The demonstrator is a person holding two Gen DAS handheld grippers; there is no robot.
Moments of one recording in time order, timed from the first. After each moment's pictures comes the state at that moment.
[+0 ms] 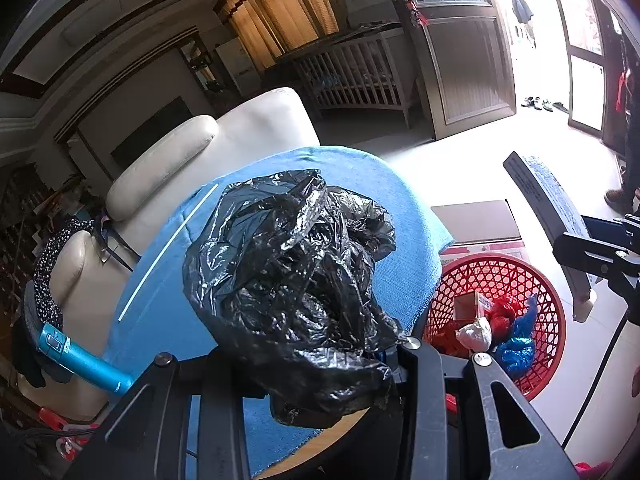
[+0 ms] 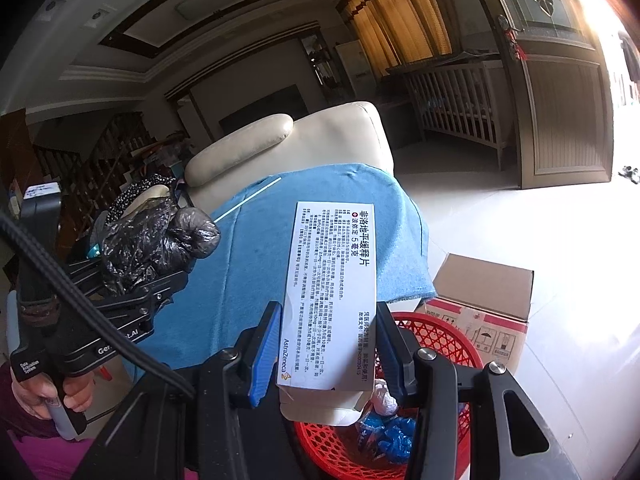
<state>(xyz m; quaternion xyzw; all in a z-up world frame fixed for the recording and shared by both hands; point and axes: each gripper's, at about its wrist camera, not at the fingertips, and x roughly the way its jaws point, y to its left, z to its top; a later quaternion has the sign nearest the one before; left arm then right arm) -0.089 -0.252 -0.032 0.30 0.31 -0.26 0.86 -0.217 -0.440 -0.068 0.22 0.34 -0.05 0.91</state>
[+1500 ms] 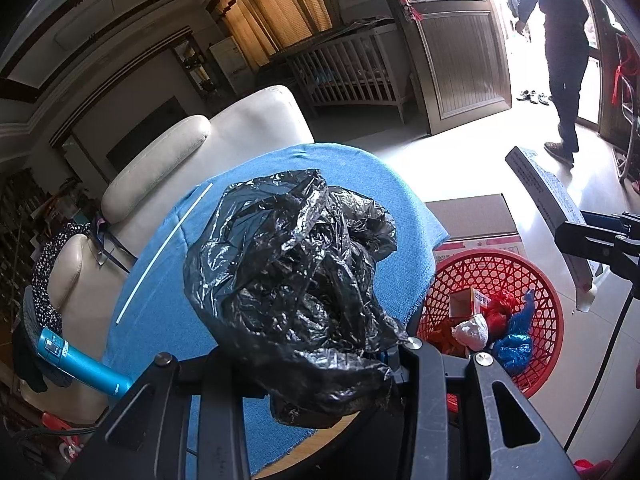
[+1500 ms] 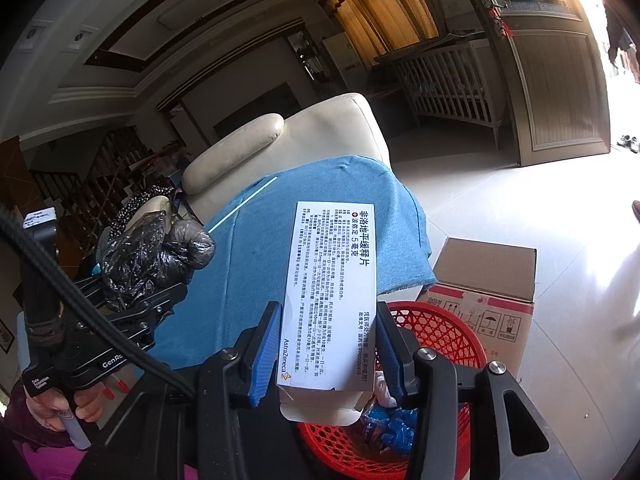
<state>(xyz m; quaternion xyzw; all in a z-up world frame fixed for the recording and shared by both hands) -0.087 -0.255 -0.035 0.31 0.31 -0.26 0.86 -0.222 -0.462 -0.076 0.26 0.35 -0.05 0.90</state>
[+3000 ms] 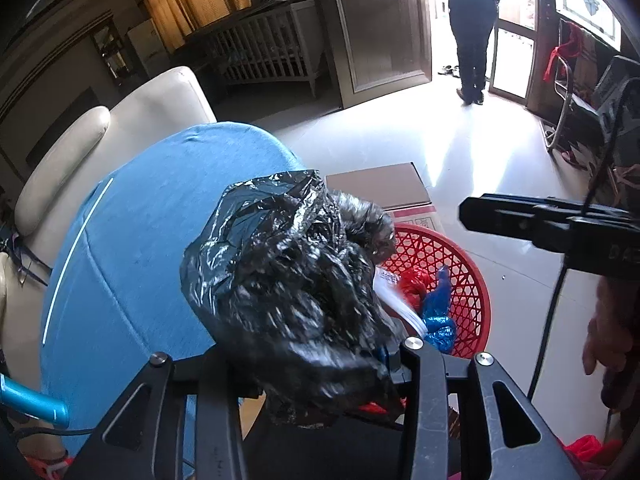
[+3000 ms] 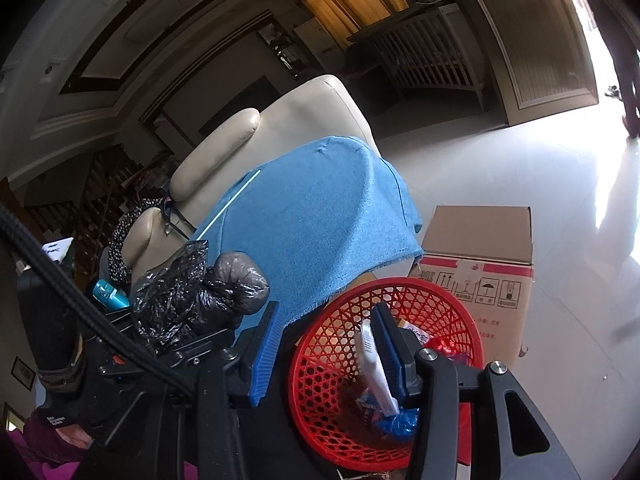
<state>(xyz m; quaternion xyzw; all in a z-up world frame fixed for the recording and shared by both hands) -0.094 -0.297 -0.063 0.31 0.38 -0.40 0.77 -0.228 -0.491 -0.105 0.33 0.36 -0.06 0.87</state>
